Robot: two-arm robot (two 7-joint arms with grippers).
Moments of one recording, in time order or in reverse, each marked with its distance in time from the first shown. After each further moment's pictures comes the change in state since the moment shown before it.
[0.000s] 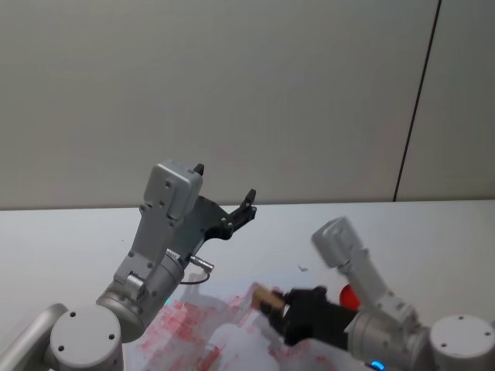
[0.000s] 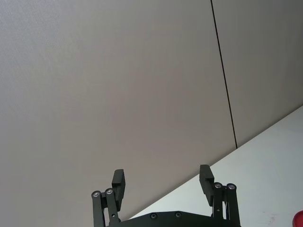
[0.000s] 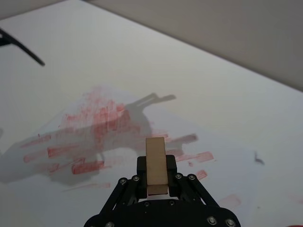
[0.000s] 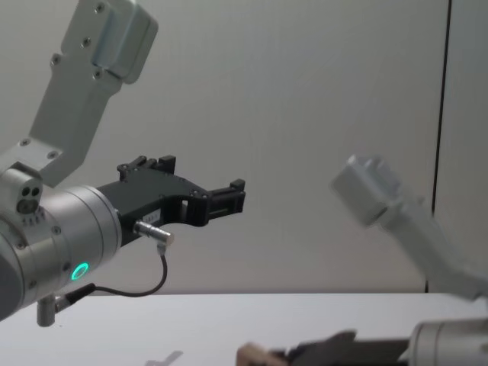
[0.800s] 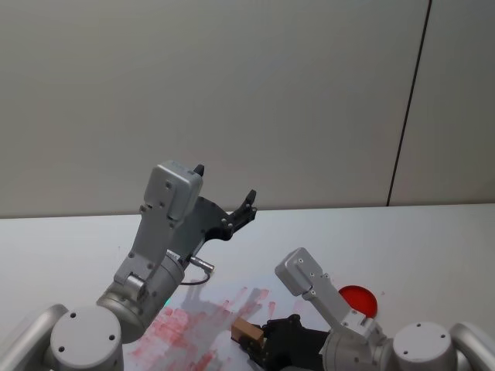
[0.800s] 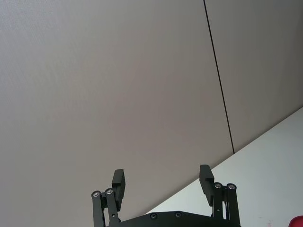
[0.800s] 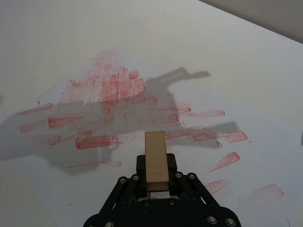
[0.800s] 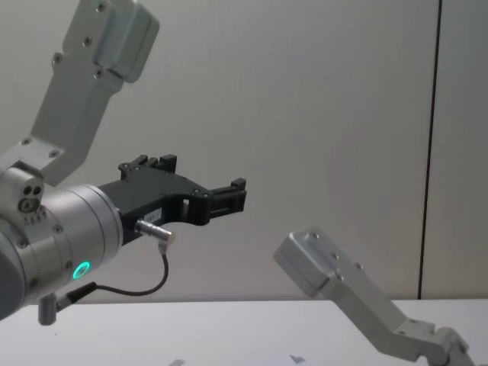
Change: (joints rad) left arm 0.000 0.000 0.000 0.000 0.000 0.000 0.000; right arm 0.077 -0.058 -0.059 0.216 -0.098 -0.029 0.108
